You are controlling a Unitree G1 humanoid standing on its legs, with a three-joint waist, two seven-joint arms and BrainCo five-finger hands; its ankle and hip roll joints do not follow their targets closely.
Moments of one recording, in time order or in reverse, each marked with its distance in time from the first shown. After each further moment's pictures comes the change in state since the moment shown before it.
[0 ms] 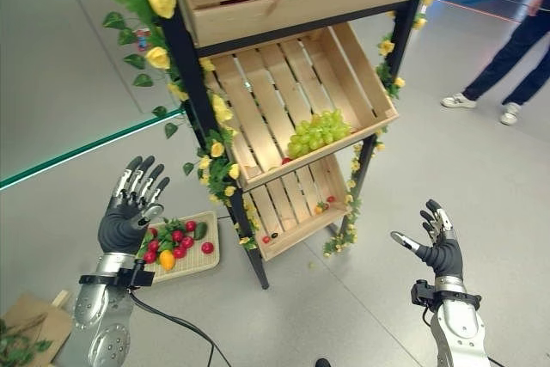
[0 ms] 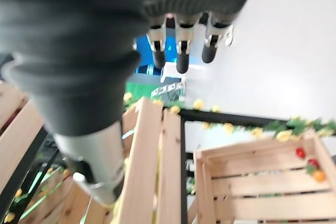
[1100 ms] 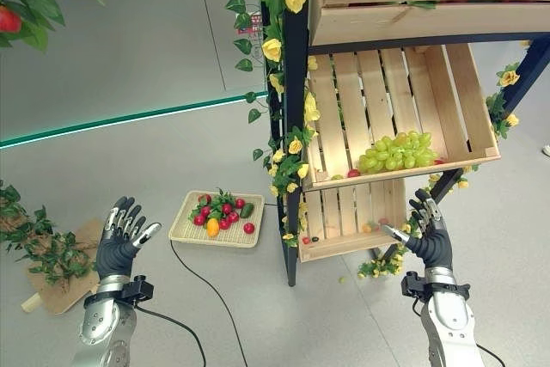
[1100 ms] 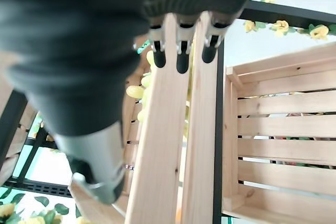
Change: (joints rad) left arm 0.026 -0.011 0.006 0.254 0.176 -0.032 0.227; right arm -0.027 0.012 0.048 -0.039 0.001 -0.006 -0.009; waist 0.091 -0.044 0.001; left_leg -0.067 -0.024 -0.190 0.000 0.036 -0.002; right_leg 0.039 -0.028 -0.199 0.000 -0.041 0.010
